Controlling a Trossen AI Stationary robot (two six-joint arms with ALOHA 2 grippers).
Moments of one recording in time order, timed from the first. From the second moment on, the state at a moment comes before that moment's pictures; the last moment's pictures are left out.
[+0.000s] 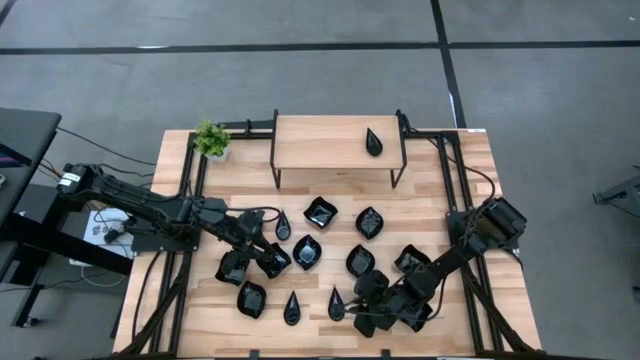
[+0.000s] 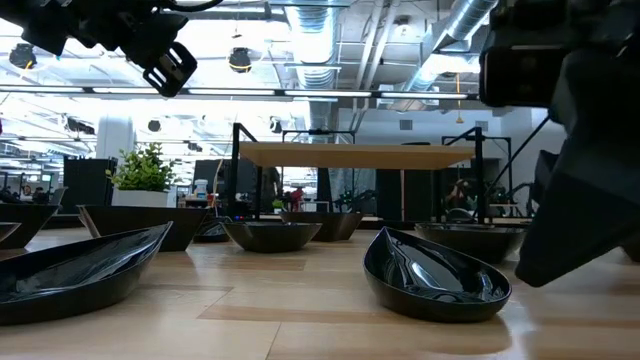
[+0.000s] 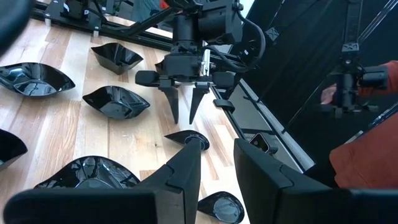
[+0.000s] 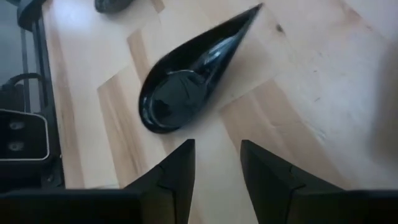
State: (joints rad) left arm -0.24 0.94 0.40 0.30 0.23 -0.30; right arm 0.69 1.82 0.92 0.05 0.34 1.13
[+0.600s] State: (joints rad) left arm -0.24 0.94 0.40 0.30 0.23 -0.30; right arm 0.65 1.82 0.96 0.06 0.39 1.06
